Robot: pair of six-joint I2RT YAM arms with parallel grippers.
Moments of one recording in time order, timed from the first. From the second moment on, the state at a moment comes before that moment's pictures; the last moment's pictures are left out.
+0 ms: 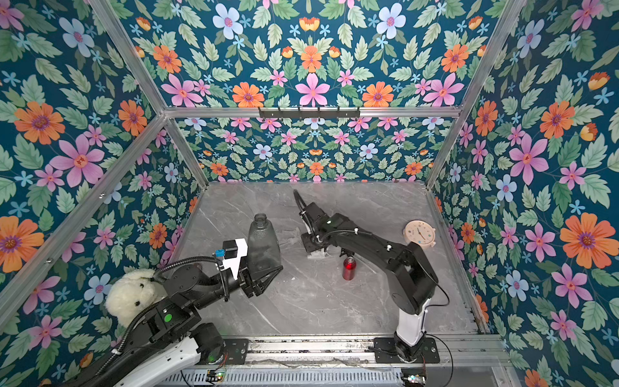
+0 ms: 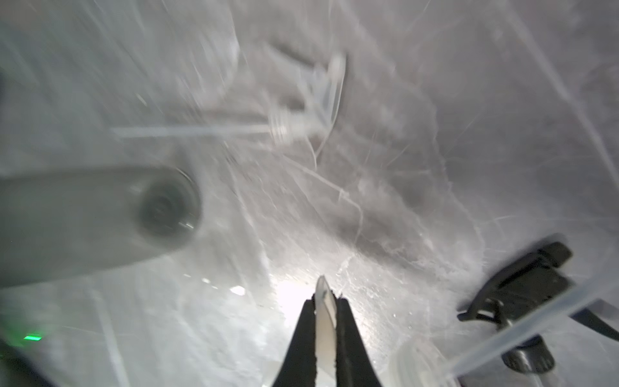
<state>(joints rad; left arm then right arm) -0.88 0.53 0.62 -0.03 0.22 -0.18 0.72 1.75 1.46 -0.69 -0.03 0.36</state>
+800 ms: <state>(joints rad) -0.89 0.71 0.47 0.28 -0.11 -0.05 0.50 1.21 1.16 0.30 -0.38 1.51</state>
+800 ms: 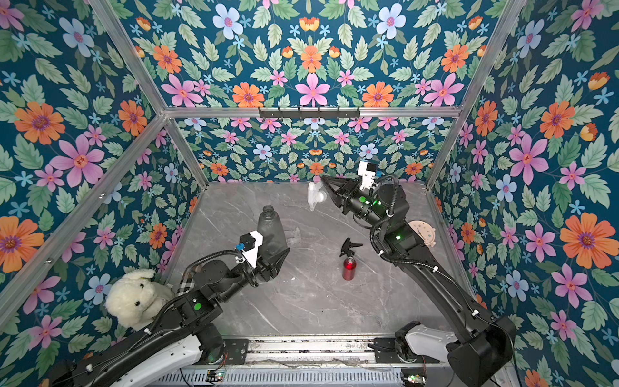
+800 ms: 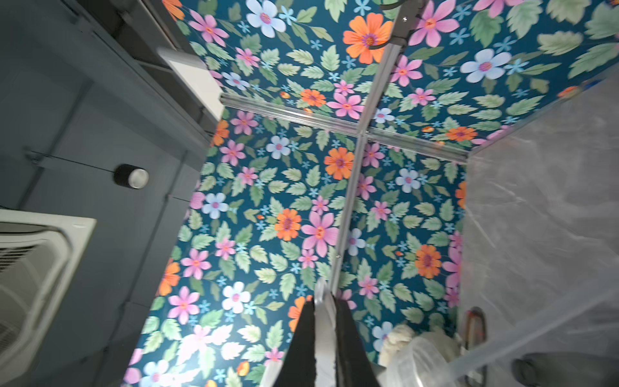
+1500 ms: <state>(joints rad) -0.92 0.57 0.44 0.40 -0.24 -0.05 0.73 1.26 0.89 0.04 -0.22 1.59</state>
